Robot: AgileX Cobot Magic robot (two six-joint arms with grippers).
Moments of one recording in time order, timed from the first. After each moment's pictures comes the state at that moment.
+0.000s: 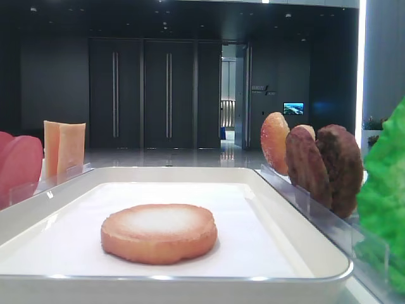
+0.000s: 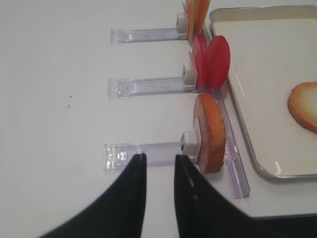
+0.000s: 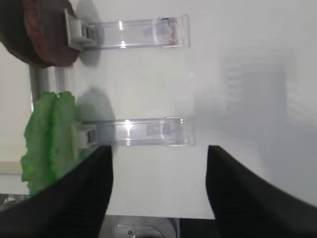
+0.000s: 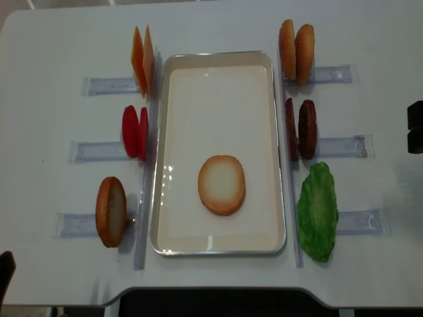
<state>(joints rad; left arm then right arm) 0.07 -0.02 -0.47 -0.09 1.11 0.10 0.10 1.08 -0.97 0.15 1.22 0.06</state>
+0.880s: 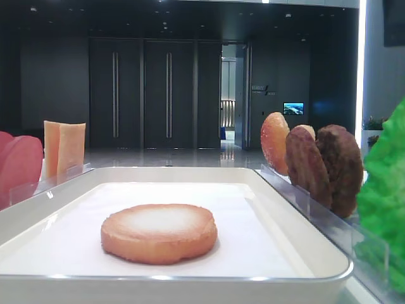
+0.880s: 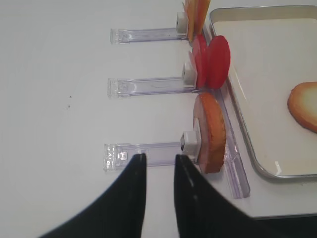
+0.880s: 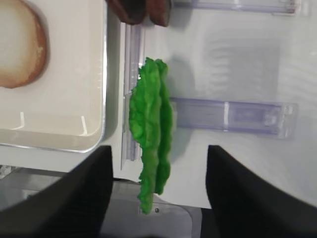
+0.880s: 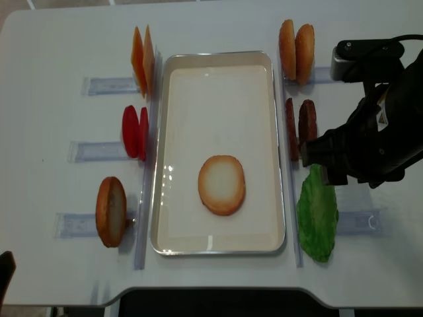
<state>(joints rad) 0.07 -0.02 -0.47 -0.09 1.11 0.10 0.64 1.29 -0.99 0.01 1.14 0.53</state>
